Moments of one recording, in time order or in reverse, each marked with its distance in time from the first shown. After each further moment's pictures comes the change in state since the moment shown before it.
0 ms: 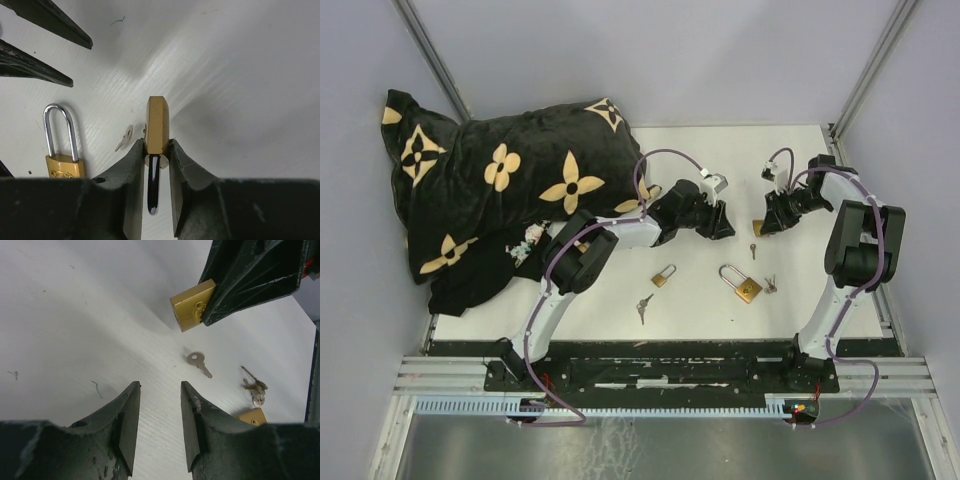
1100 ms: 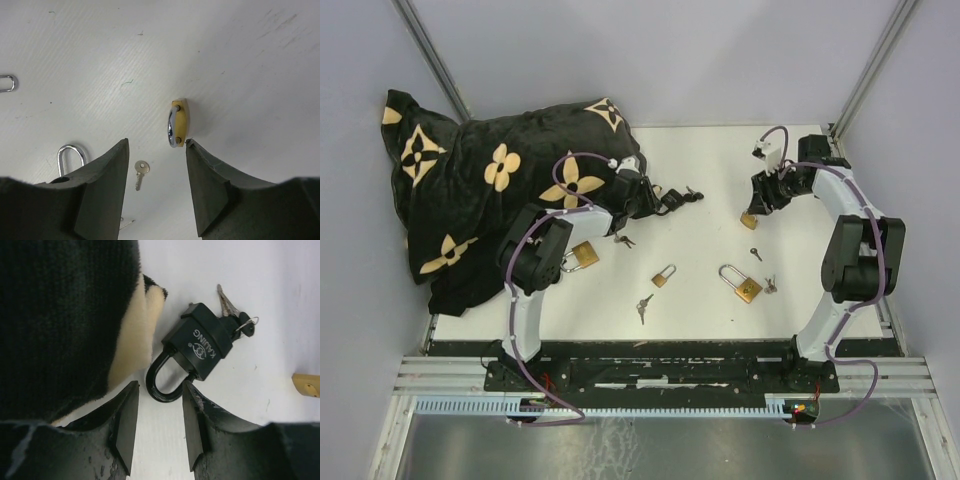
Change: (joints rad) left arm 0.242 -0.269 -0.330 -0.103 -0.502 -0.306; right arm 0.101 -0.124 0.035 0.162 0.087 0.205
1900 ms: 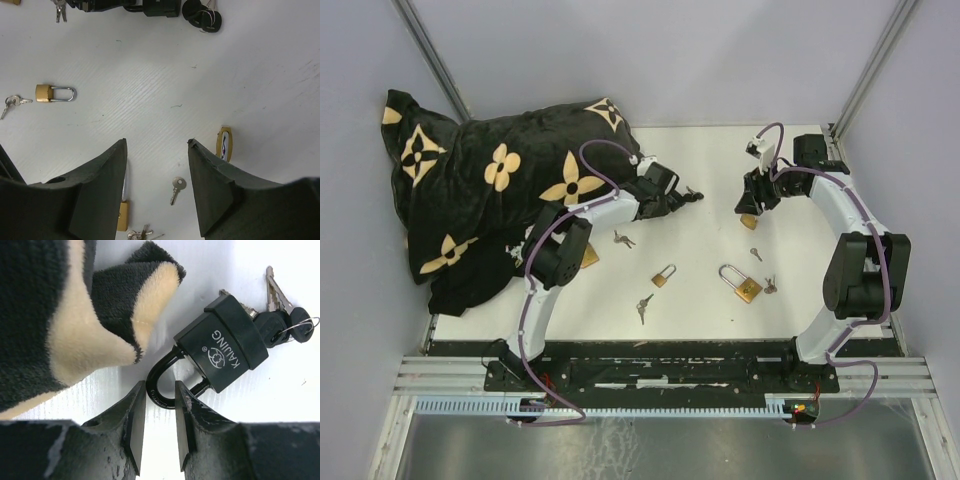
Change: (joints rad) left arm -0.089 0.178 0.394 -0.522 -0.254 -0.023; right arm 0.059 -0.133 -0.072 0.028 -0.142 0.040
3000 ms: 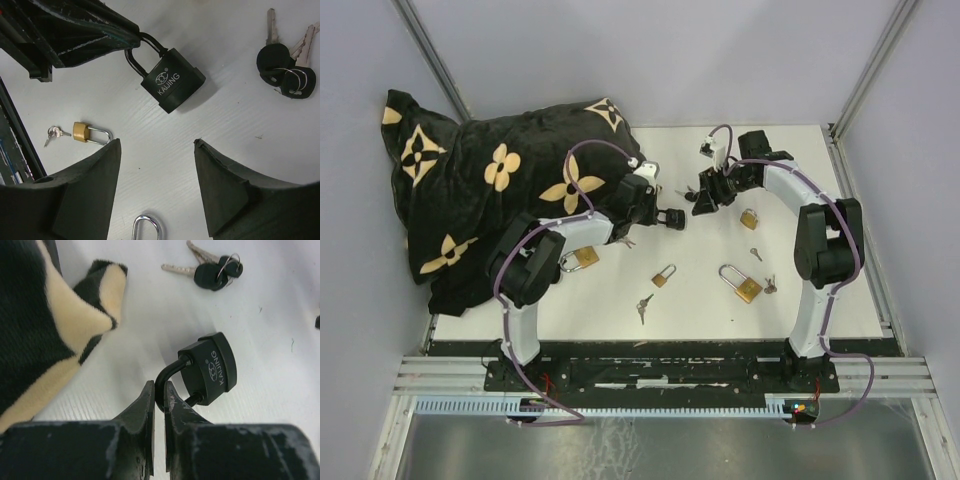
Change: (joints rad) left arm 0.020 -0.287 -0.467 0.472 0.220 0.399; right arm 0.211 0.285 0.190 0.050 -0.043 0.224
